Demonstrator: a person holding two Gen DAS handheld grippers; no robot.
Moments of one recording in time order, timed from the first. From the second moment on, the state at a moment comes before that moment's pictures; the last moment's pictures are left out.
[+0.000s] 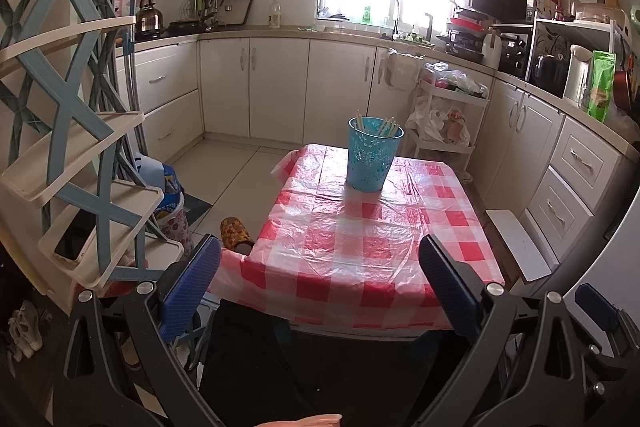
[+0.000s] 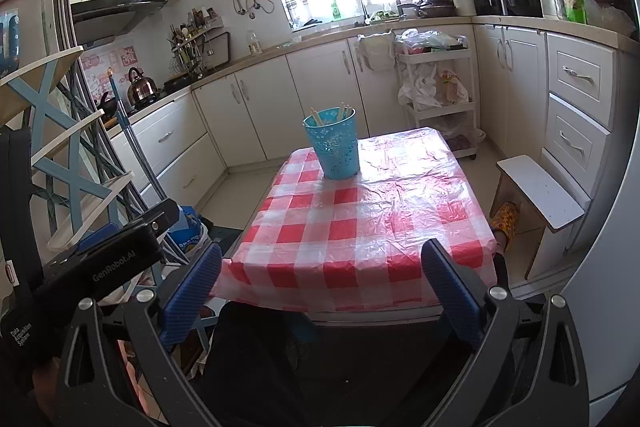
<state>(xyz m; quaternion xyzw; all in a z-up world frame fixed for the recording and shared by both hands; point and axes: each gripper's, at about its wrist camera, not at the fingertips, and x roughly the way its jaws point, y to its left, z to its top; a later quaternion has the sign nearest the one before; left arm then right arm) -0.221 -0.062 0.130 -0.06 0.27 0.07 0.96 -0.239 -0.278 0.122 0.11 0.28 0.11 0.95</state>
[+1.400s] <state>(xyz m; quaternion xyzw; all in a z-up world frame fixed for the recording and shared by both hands) -0.228 -0.055 0.134 -0.06 0.24 0.06 0.97 -0.238 -0.274 0.111 0.11 0.30 0.11 0.94</state>
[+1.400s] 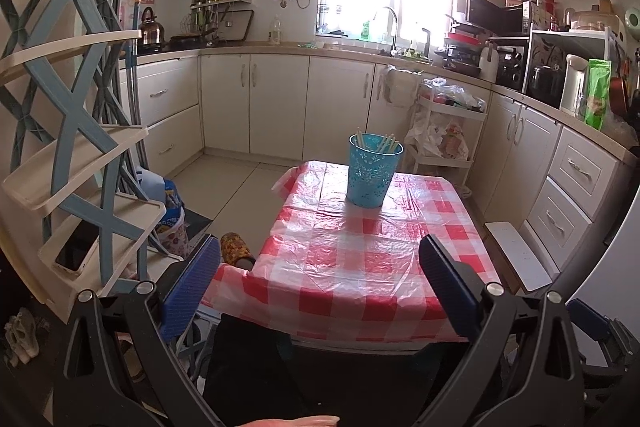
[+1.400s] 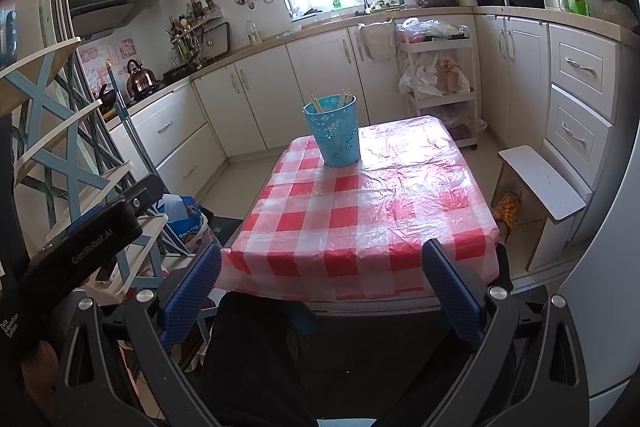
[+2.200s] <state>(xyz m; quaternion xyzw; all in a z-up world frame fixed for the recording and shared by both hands) -0.226 -0.057 0.132 -0.05 0.24 0.07 0.97 -0.238 -0.272 0.111 0.11 0.30 0.11 0.94</state>
